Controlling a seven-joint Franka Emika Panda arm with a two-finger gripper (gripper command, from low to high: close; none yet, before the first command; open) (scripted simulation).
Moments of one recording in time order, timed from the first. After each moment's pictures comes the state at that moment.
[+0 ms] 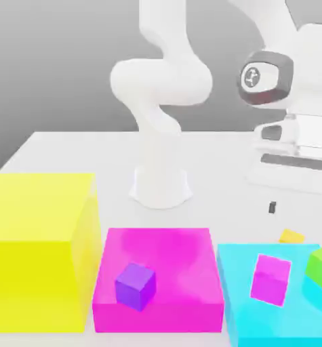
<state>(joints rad) -0.16 -0.09 0.78 -2.65 -0.22 2.70 2.07</state>
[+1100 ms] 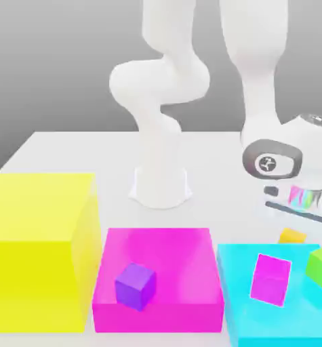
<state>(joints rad) 0.22 0.28 0.52 -2.69 -0.59 2.91 2.67</state>
